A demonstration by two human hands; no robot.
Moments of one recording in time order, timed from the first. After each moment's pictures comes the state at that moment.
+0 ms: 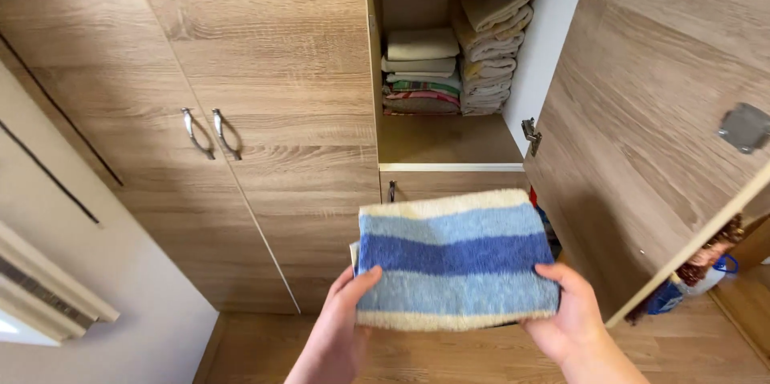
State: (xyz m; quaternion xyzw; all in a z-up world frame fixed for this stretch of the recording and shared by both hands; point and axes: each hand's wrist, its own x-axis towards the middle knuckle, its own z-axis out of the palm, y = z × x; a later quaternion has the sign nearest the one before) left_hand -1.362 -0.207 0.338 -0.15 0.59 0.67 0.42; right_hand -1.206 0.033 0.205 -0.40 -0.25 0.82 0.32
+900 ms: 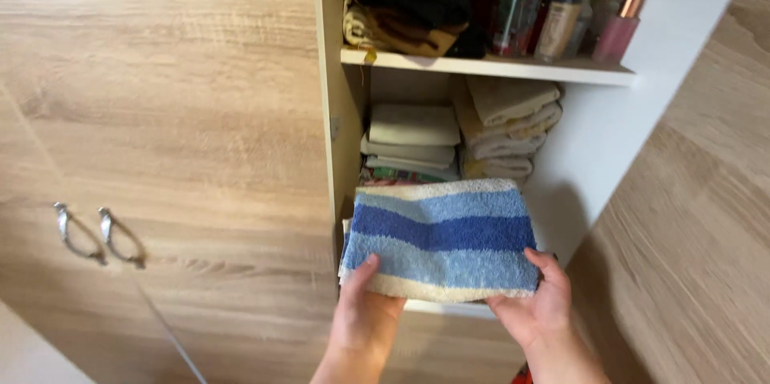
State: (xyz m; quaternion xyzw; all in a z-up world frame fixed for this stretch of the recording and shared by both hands) left_hand -1.555 0.105 0.293 -0.06 0.19 0.91 0.36; right_hand -1.439 0.295 0.261 -0.26 -0.23 0.85 0.39
